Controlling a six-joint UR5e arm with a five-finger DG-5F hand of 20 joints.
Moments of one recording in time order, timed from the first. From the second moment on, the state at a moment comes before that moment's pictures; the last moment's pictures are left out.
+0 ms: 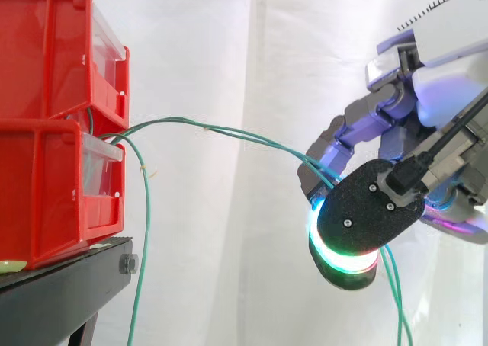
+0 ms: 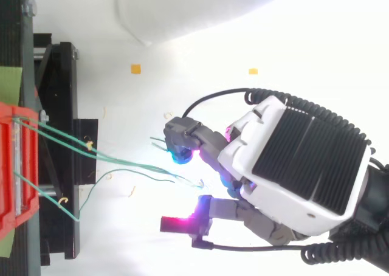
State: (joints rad) arm 0.37 -2.27 -0.98 -3.33 -0.77 -0.86
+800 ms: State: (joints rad) arm 0.34 -2.27 -0.97 -3.39 -0.88 -0.31
